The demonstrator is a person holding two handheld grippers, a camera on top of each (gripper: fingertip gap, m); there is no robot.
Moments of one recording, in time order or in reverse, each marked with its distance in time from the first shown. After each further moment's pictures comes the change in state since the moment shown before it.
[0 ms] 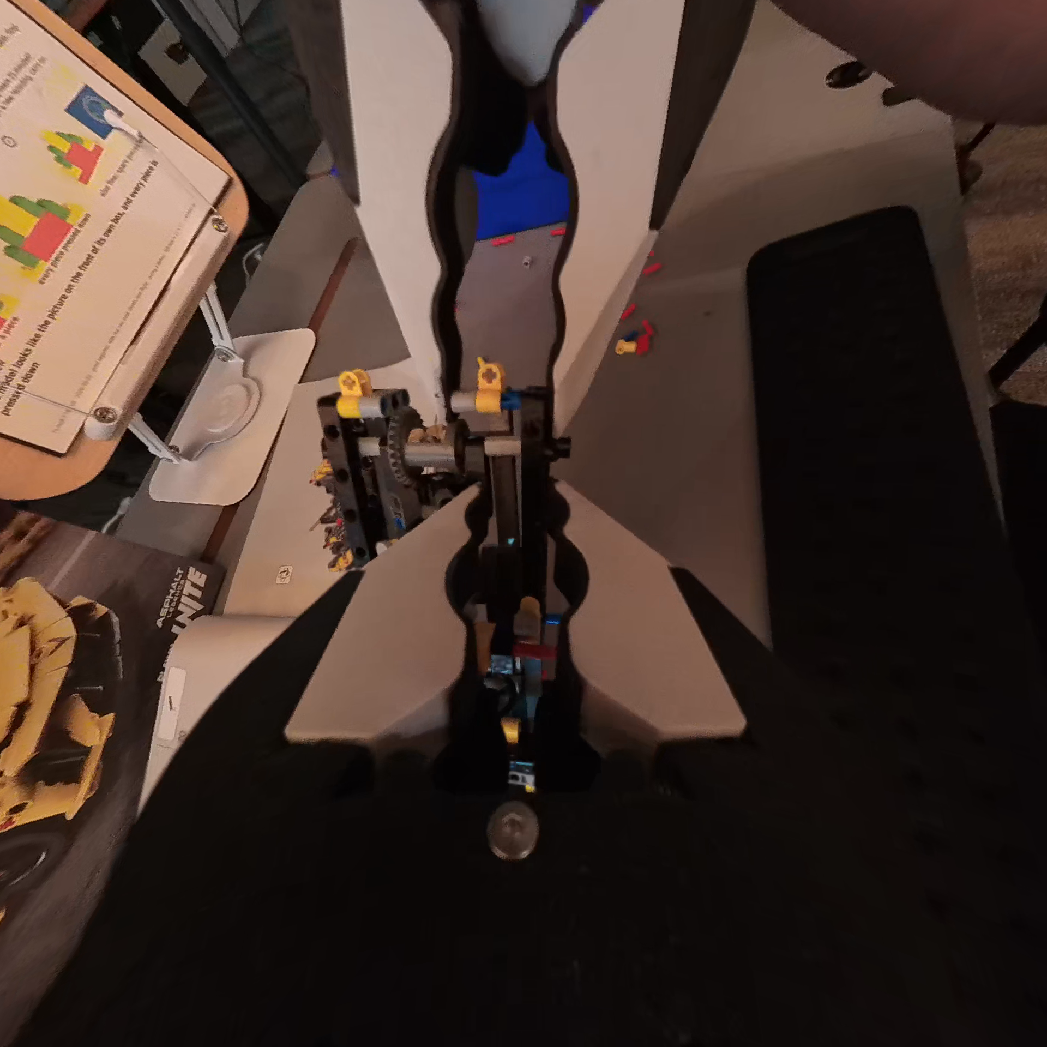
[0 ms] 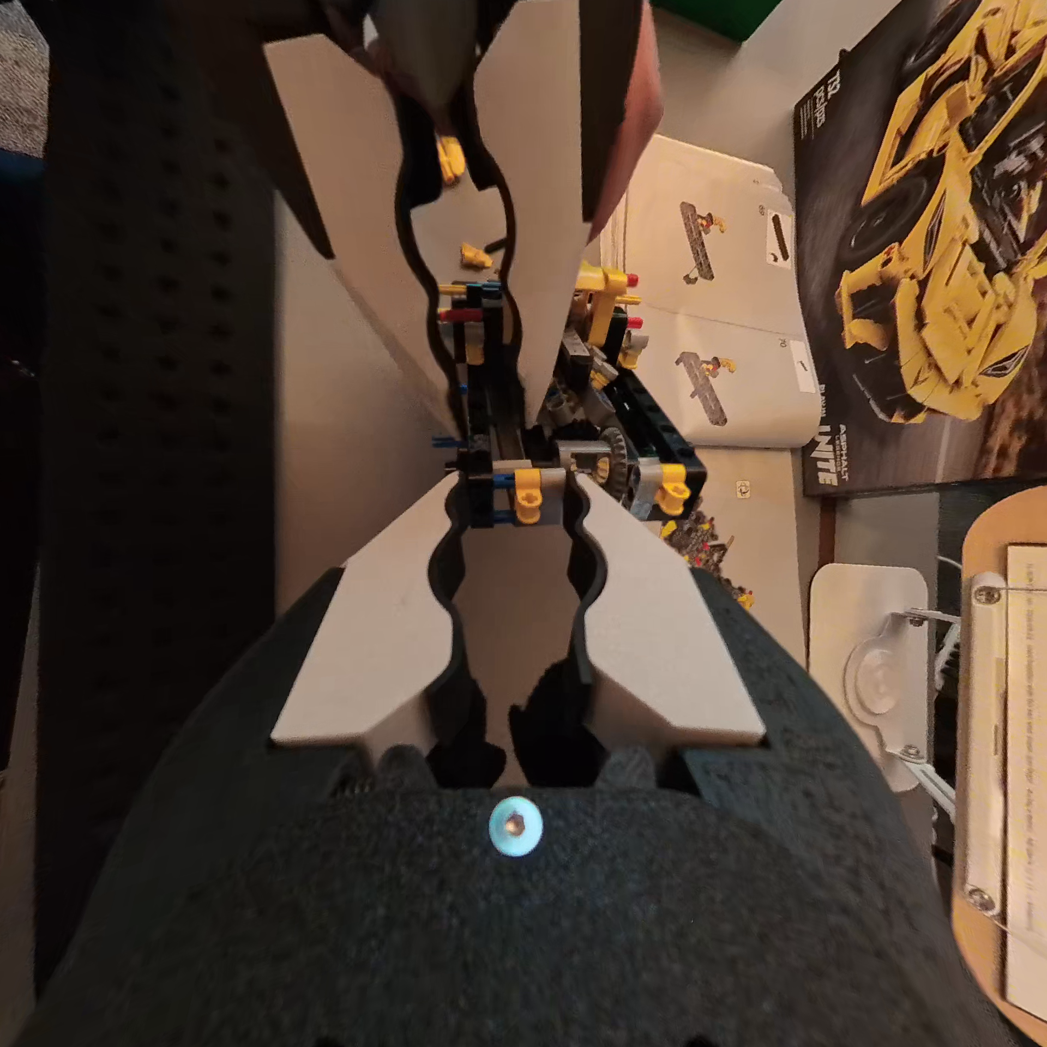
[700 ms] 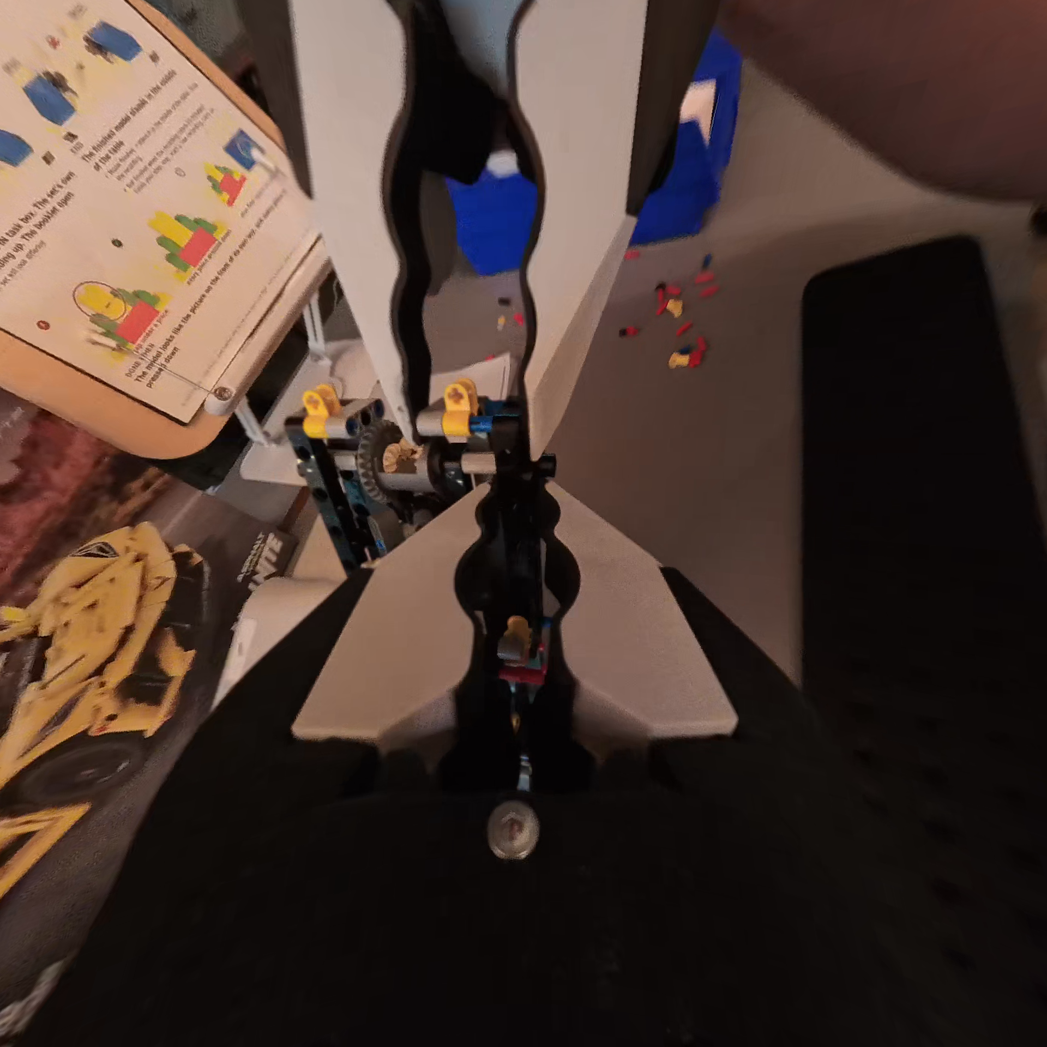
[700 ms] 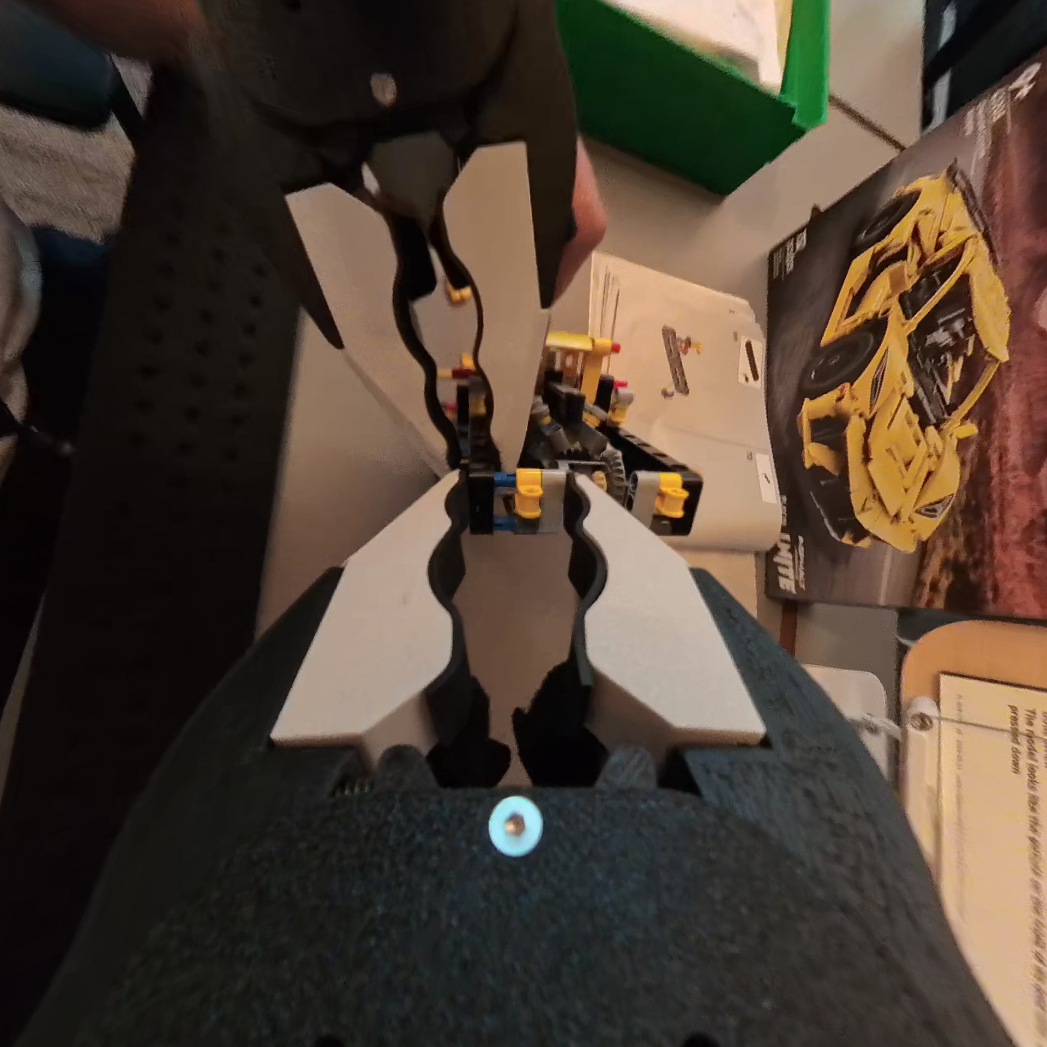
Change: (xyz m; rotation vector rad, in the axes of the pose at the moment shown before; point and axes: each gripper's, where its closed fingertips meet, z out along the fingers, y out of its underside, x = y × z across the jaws) left arm -0.016 0.002 -0.033 0.077 -0.135 -0.026; right arm 0.015 -0.058 0.003 0.102 -0.042 -0.076
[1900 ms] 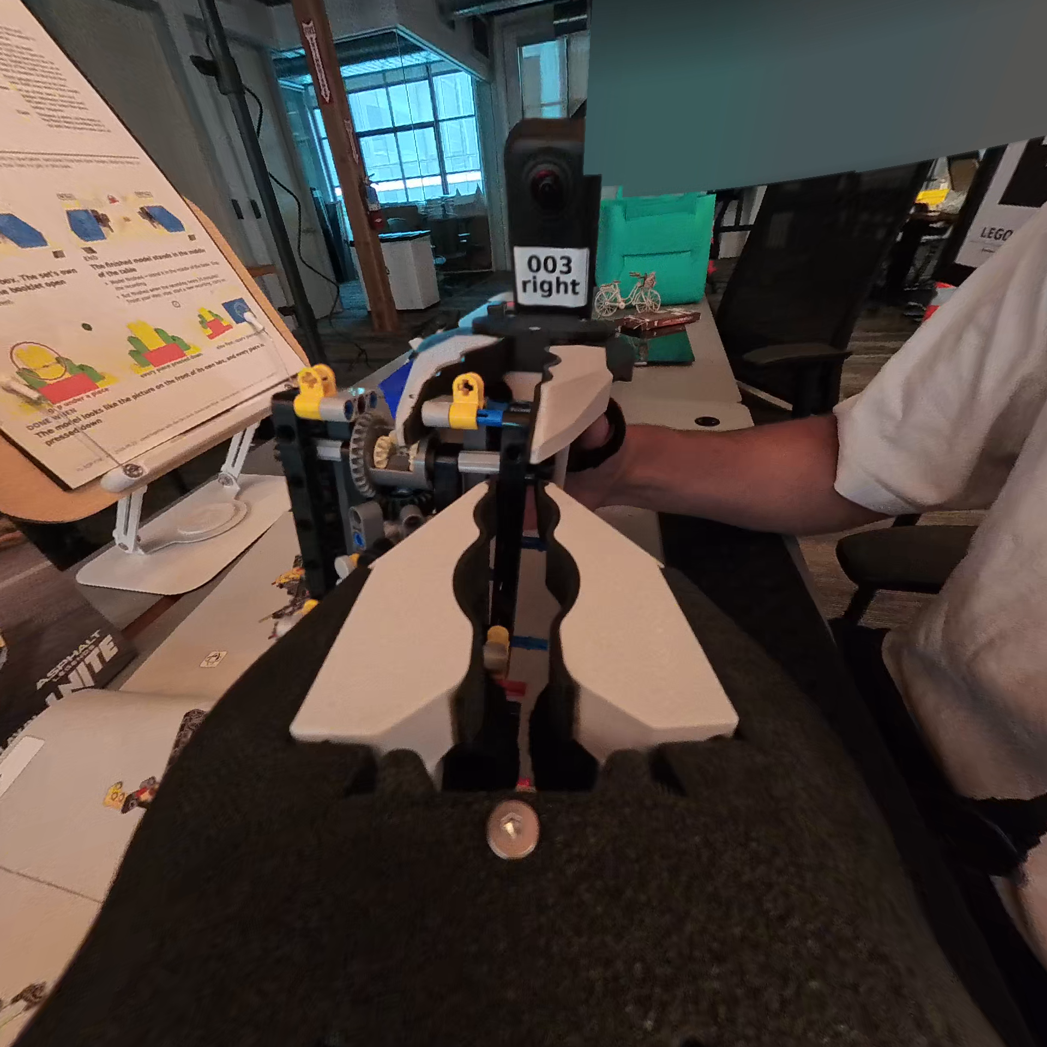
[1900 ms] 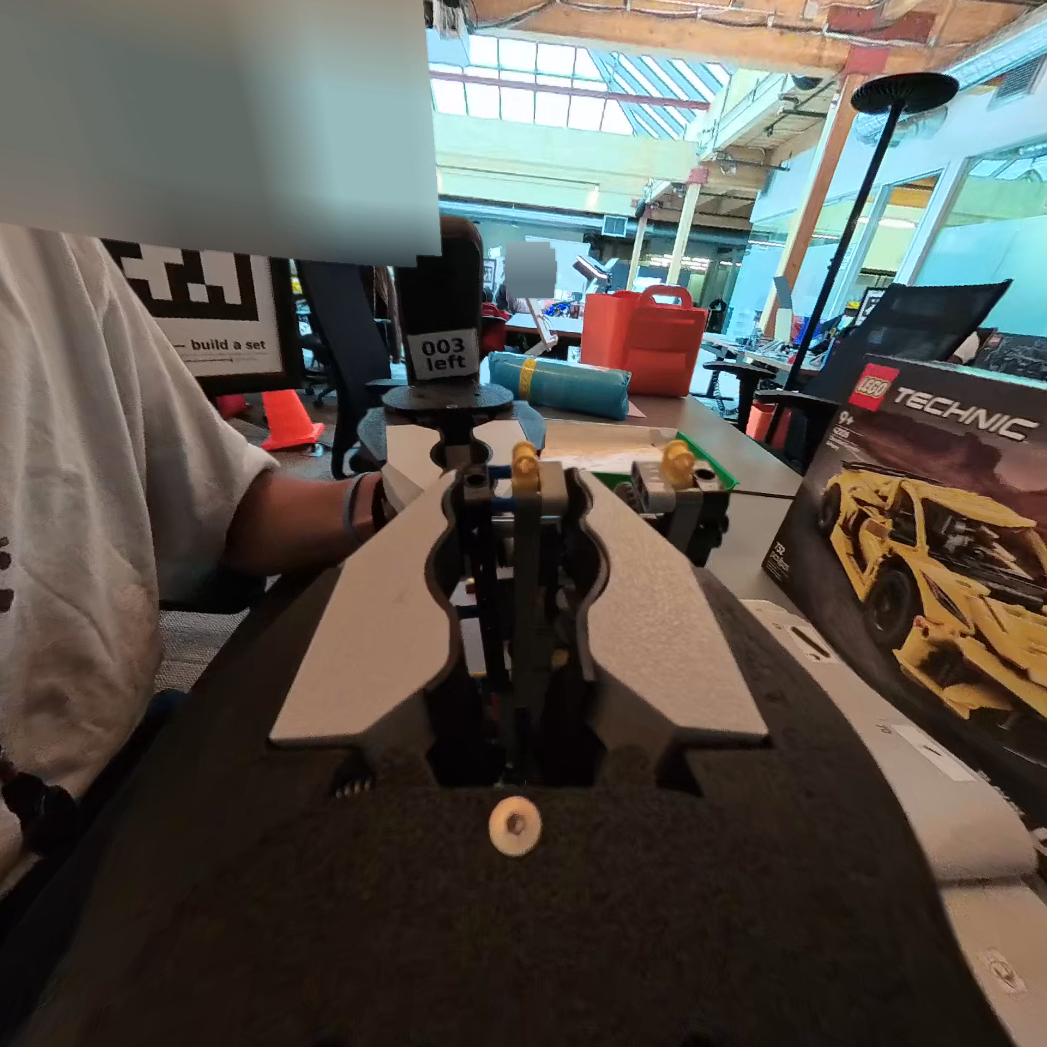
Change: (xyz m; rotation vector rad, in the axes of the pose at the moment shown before) left arm -0.001 -0.017 -0.037 0.445 0.177 -0.257; right arm 0.003 -0.051 -0.001 0.930 0.025 0.277
